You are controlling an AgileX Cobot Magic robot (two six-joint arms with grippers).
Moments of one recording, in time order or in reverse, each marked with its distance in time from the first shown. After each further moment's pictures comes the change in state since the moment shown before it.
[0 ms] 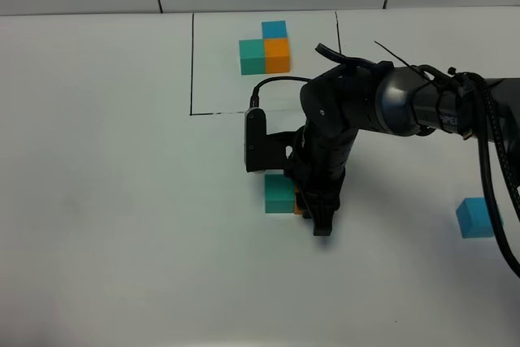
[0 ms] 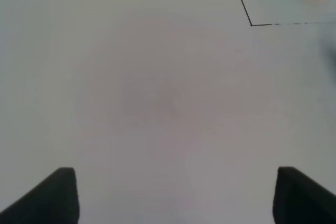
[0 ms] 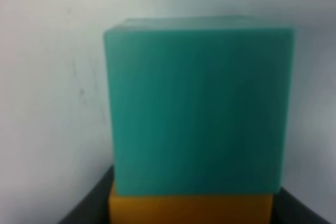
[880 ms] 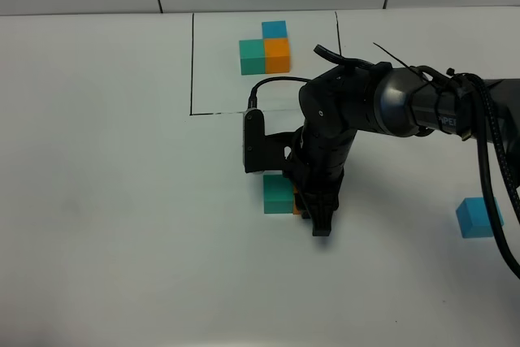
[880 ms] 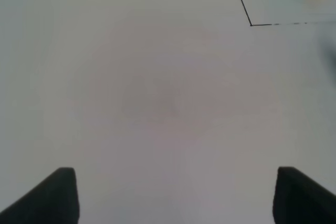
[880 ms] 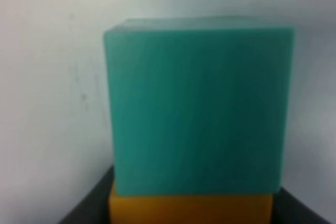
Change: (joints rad) left arm 0.000 0.000 0.000 0.000 0.000 0.000; right arm 0.001 0.000 0.000 0.000 -0.003 0.004
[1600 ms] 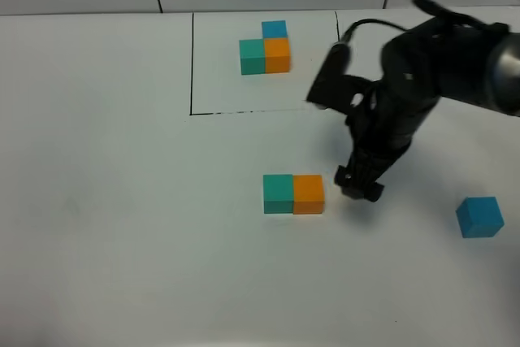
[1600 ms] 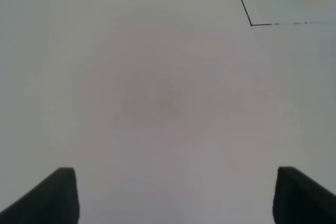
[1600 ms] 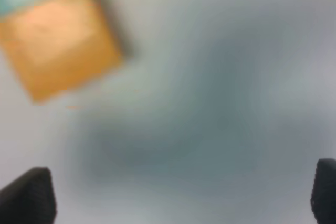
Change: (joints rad) left arm 0.000 0.000 0.000 0.000 0.000 0.000; right arm -0.175 -0.311 0.198 -0.102 -0.044 0.464
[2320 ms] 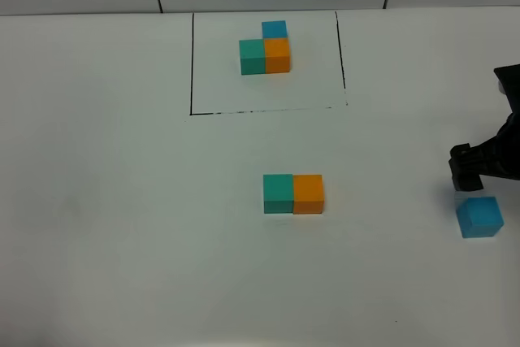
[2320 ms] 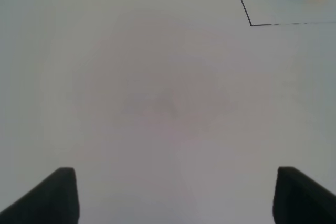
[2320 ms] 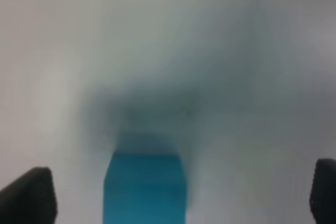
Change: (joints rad) left arm 0.000 0.000 0.000 0.000 0.000 0.000; right arm -0.379 -0.196 0.300 -0.025 -0.102 0.512
